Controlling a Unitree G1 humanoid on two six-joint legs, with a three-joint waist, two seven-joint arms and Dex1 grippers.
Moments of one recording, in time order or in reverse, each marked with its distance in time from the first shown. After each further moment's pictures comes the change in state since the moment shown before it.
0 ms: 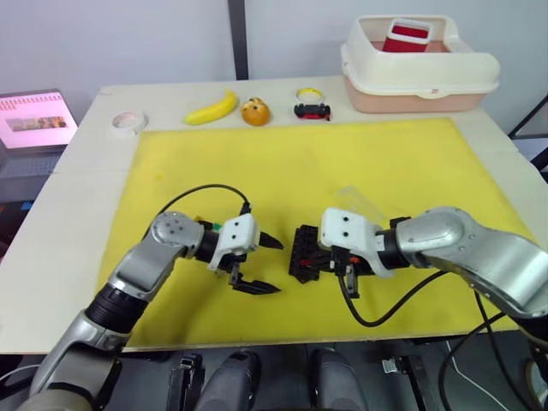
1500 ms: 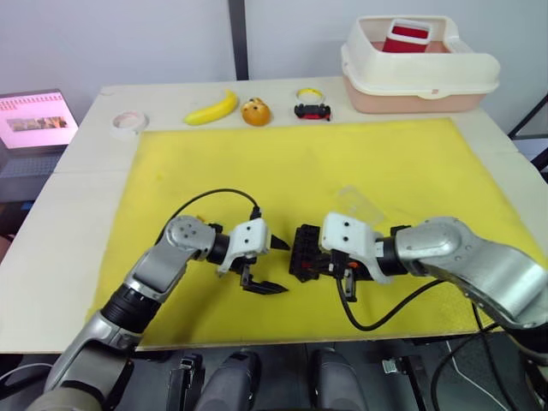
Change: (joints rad) left arm -0.009 -0.054 -0.031 0.039 0.062 -0.019 0.031; right arm 0.086 0.045 -0.037 -0.015 -0.071 0.012 -0.007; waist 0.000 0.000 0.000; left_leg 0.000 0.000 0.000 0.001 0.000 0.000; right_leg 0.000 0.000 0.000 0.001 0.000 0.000
